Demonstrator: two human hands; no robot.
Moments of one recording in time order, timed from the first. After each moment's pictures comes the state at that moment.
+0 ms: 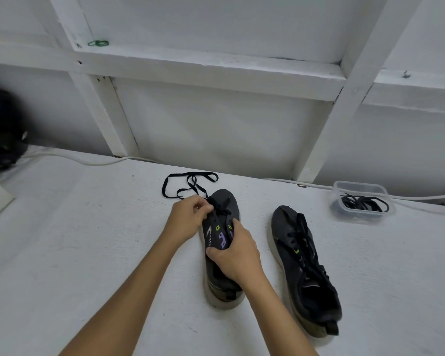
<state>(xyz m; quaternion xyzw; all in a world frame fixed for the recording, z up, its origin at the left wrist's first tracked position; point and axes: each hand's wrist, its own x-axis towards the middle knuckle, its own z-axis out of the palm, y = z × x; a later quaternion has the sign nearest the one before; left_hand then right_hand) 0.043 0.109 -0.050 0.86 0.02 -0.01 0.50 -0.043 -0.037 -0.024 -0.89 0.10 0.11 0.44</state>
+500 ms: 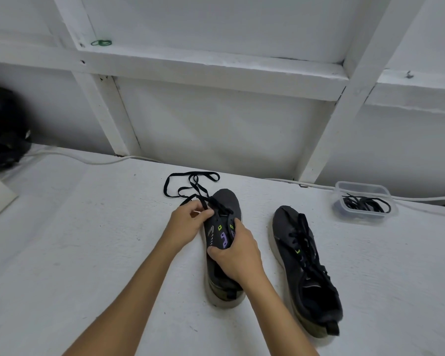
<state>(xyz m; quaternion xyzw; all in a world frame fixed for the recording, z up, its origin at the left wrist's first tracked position) 0.035 0.117 -0.064 0.83 0.04 -0.05 0.56 -0.043 -0.038 -0.027 -0.89 0.10 0.11 0.44</state>
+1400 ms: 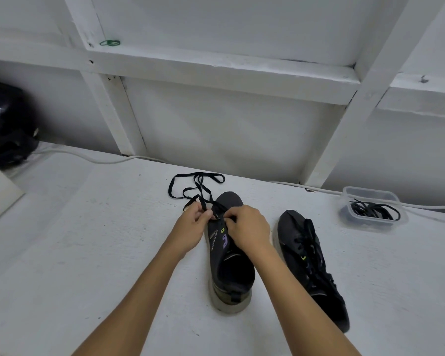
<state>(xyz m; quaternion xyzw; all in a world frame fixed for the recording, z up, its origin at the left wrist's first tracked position) 0.028 0.113 -0.062 0.80 0.07 -0.08 0.59 0.026 -0.048 -0.032 -0.96 0.01 0.04 0.27</state>
